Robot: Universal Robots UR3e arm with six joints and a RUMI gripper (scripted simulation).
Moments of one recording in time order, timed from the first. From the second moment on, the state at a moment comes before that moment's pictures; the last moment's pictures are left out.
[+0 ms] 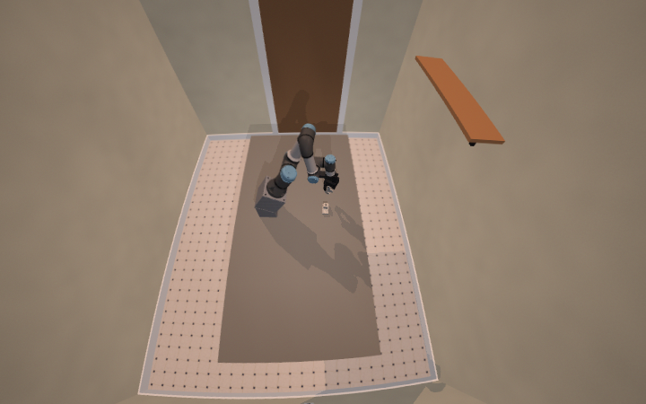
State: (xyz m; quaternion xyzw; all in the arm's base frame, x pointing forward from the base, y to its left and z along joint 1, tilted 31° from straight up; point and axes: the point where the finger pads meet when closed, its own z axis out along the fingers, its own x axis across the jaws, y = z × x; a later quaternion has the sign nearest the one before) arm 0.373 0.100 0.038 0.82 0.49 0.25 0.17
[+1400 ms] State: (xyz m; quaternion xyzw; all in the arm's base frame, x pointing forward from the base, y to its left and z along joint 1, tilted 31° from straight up) arm 0.374 0.099 0.036 0.83 0.51 0.20 0.10
